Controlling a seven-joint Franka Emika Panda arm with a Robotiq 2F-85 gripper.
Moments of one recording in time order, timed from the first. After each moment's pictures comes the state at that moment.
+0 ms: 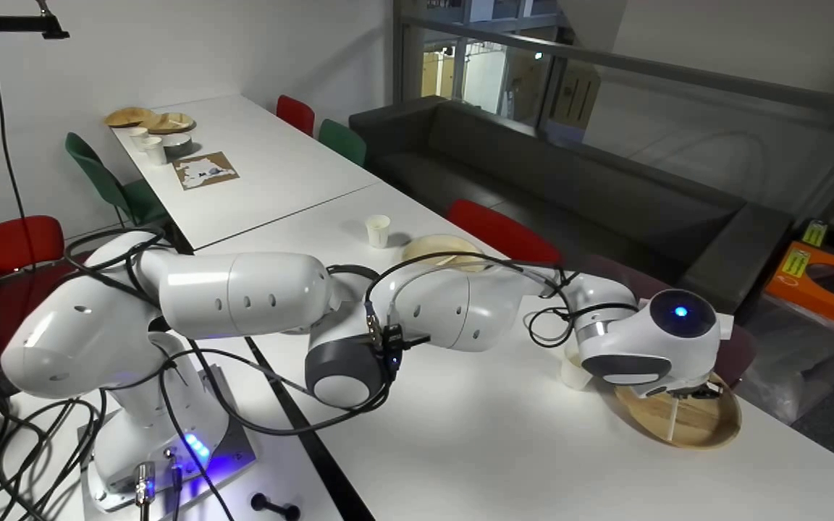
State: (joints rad) arm -0.63 1.46 -0.02 -0.40 0.29 2.38 2.02
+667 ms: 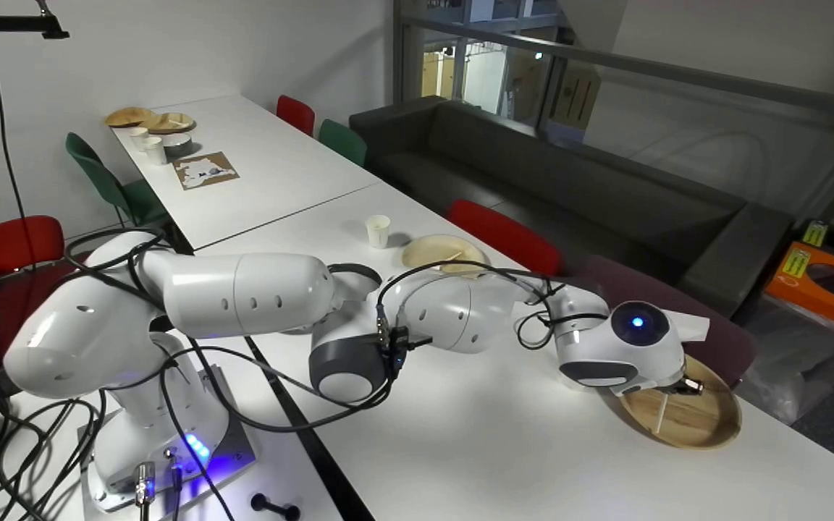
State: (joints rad) arm -0.60 1.49 0.02 -0.48 0.29 2.61 2.05
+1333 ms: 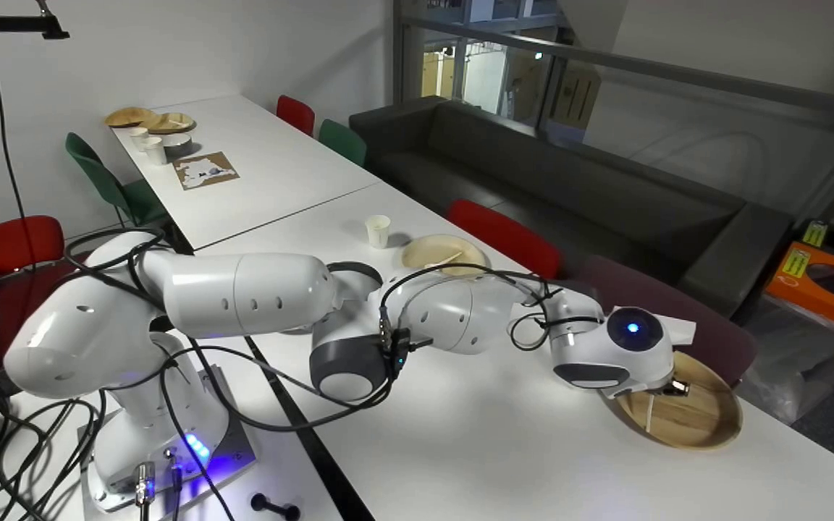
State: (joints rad) arm -0.60 1.49 0.05 -0.52 0.29 2.60 2.01
